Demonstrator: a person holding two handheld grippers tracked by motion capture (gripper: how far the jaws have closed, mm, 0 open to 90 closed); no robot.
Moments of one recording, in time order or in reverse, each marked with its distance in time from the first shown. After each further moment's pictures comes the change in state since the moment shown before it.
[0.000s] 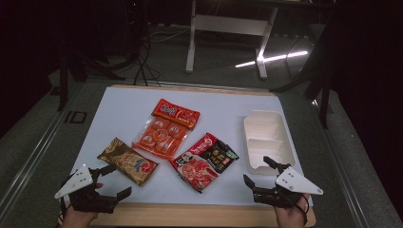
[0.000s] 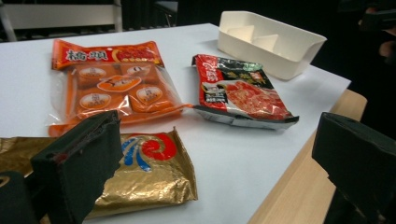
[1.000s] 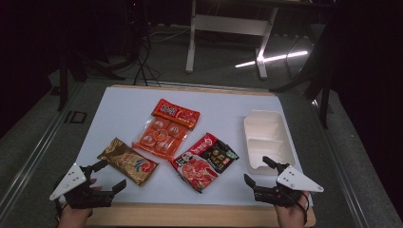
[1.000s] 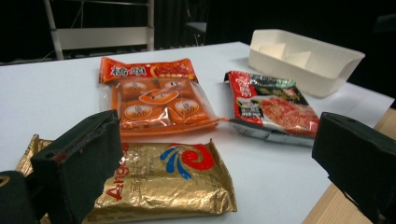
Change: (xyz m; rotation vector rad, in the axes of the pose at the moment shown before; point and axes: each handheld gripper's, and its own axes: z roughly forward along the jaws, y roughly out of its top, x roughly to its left) left arm 0.011 -0.007 -0.003 -0.079 0.114 0.015; right arm -0.006 -0.006 0.002 0.000 0.028 0.035
